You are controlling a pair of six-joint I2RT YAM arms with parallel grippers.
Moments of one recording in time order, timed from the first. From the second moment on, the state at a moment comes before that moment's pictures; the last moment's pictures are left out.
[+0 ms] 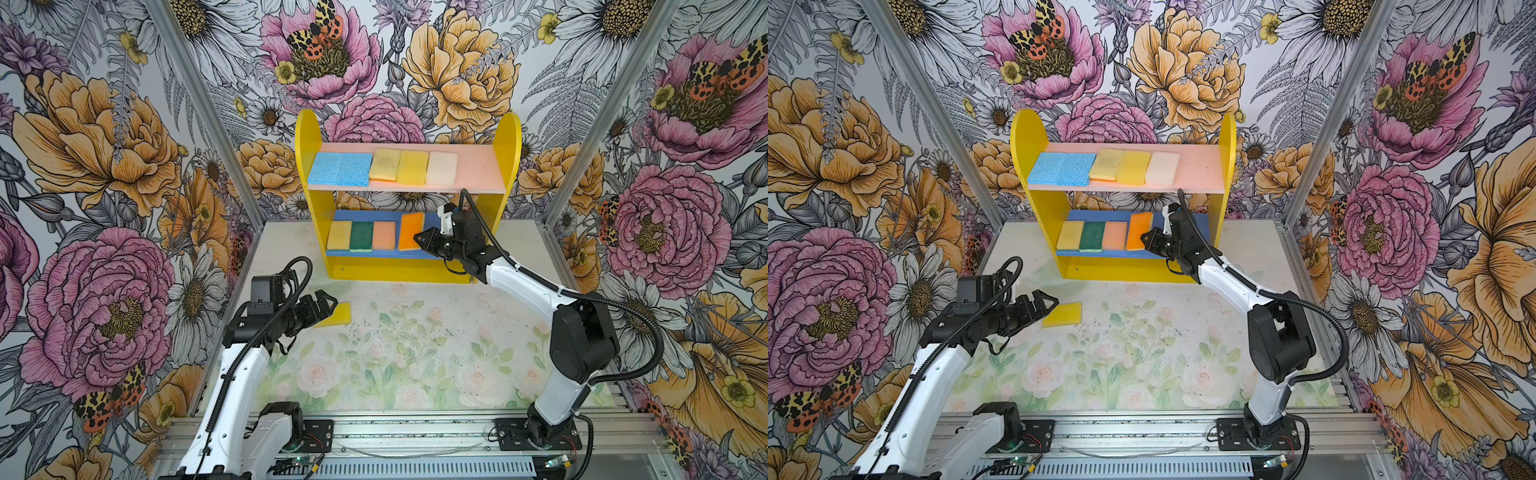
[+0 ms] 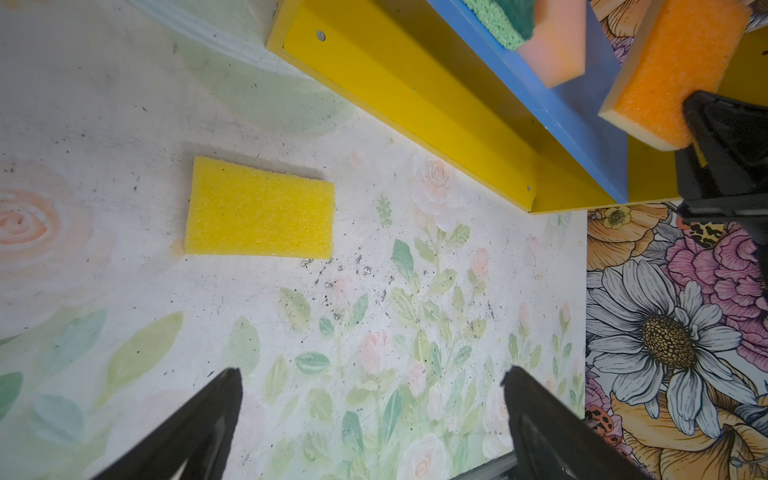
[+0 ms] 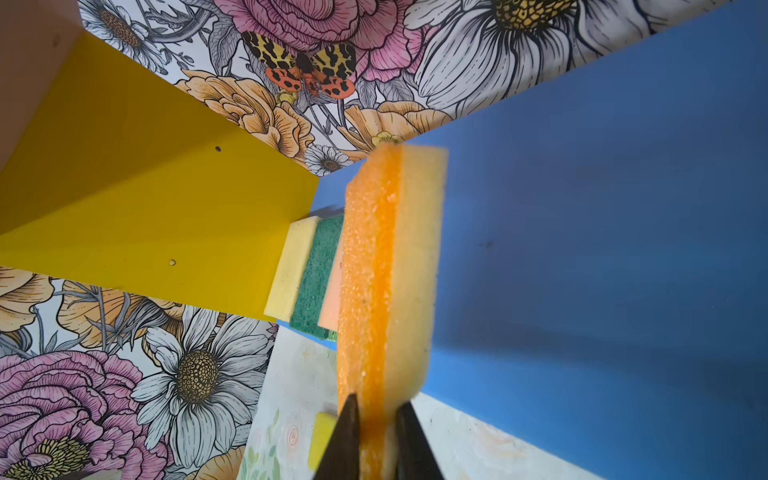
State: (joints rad) left arm 0.02 0.91 0.84 -0.81 0.42 -0.47; right arm 0.45 1.77 1.40 -0.07 -0.32 0.74
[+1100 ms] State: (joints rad) left arm 0.01 0.91 0.84 -0.80 0.42 -0.47; right arm 0.42 1.92 1.48 -0.07 -0.38 0.78
